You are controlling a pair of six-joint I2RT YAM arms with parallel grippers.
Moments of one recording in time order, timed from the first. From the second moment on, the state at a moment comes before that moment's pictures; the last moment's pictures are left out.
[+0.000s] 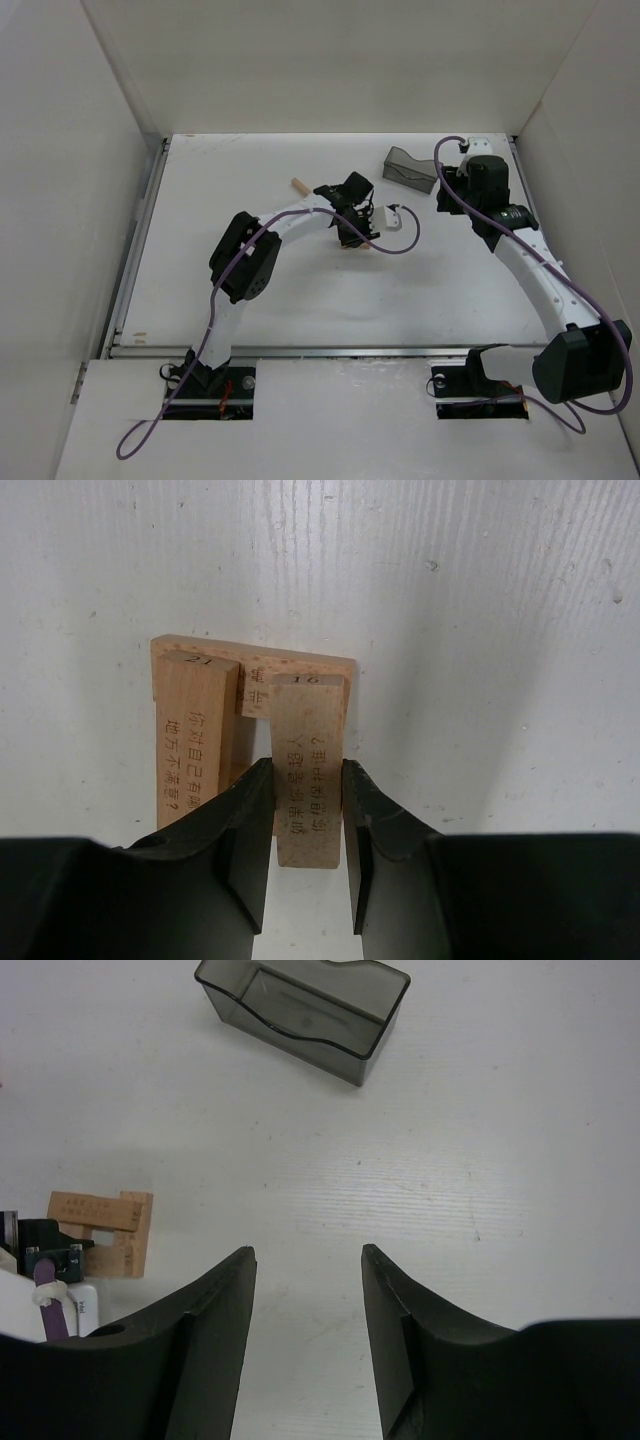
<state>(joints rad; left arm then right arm) -0.75 2.16 1.70 -0.63 0.28 0.71 0.18 1.24 1.10 -0.39 0.12 0.10</state>
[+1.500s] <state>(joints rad) -0.74 2.16 1.71 -0.64 0.27 0.72 0.18 1.24 1.10 -0.39 0.12 0.10</state>
